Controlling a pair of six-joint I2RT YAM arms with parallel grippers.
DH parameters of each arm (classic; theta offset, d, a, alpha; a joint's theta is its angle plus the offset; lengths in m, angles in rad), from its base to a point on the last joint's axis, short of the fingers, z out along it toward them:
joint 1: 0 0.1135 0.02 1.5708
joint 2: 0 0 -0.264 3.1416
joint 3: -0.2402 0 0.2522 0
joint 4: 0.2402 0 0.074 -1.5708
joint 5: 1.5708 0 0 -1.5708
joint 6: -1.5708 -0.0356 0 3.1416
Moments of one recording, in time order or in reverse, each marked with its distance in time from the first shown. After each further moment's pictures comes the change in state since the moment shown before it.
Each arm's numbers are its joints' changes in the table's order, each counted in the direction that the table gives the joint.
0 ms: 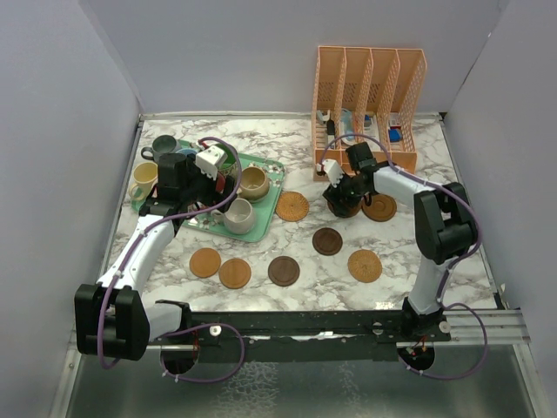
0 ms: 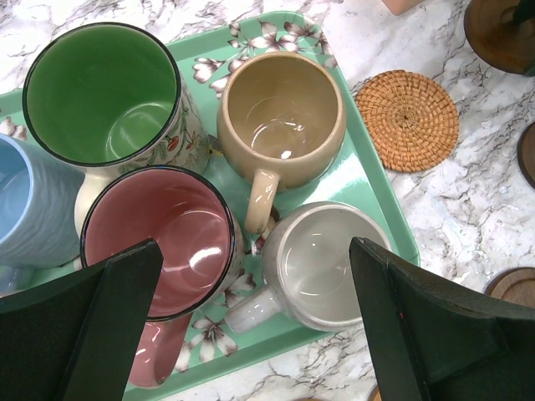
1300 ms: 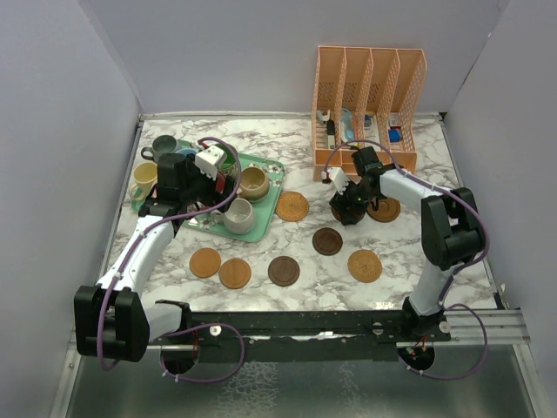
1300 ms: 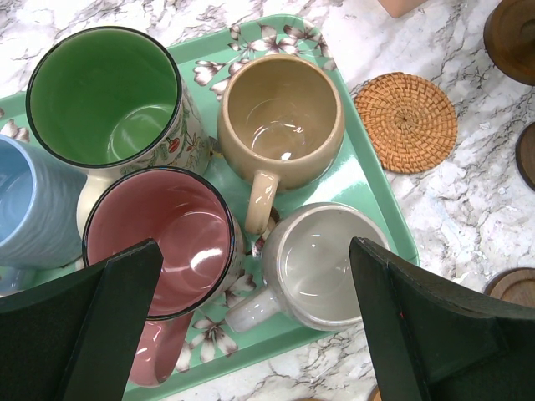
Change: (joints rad) left arm 0.000 0.009 0.002 0.000 0.001 -0.002; right arm -0.020 0.071 0.063 0.098 -0.027 0.078
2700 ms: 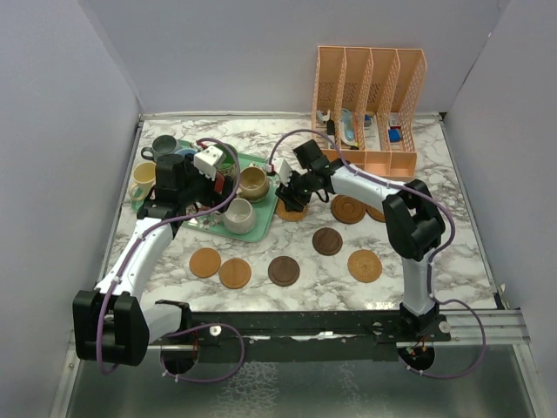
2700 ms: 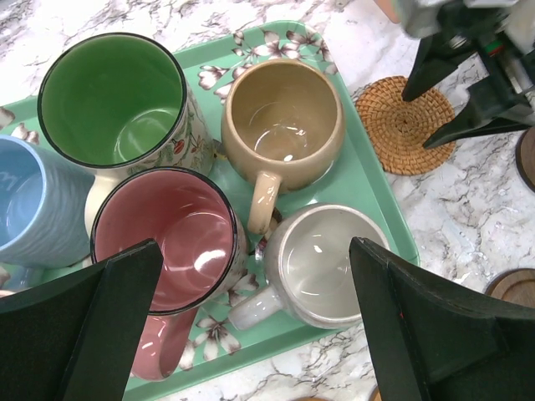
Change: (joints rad) left arm 0.002 0.021 0.006 0.000 -0.002 -0.006; right arm 0.317 -0.189 -0.307 -0.161 -0.077 -0.156
